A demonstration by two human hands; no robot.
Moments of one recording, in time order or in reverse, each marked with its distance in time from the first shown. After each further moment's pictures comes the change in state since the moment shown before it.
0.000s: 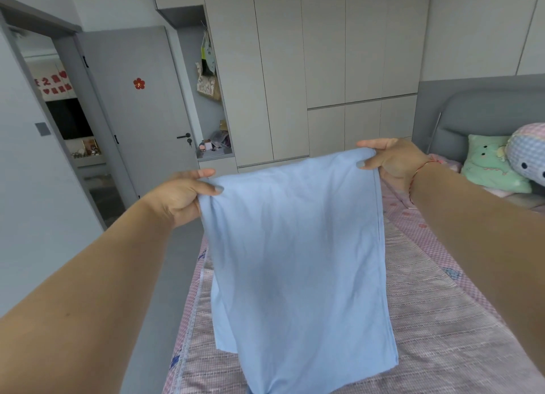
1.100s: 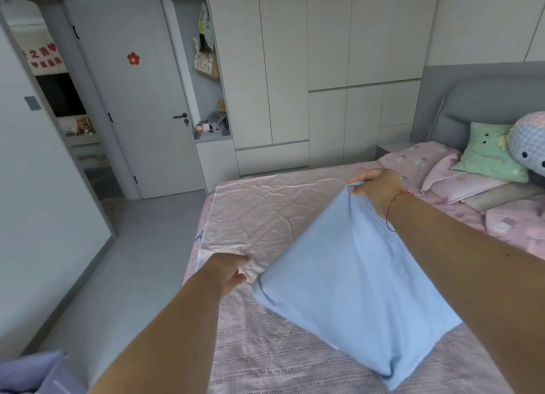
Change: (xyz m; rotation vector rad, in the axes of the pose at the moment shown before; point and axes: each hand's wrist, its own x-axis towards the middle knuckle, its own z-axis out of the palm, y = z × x) left_hand -0.003 -0.185 0.001 0.202 0.214 -0.457; right_hand -0.005 0.095 0.014 -0.409 0.182 -0.006
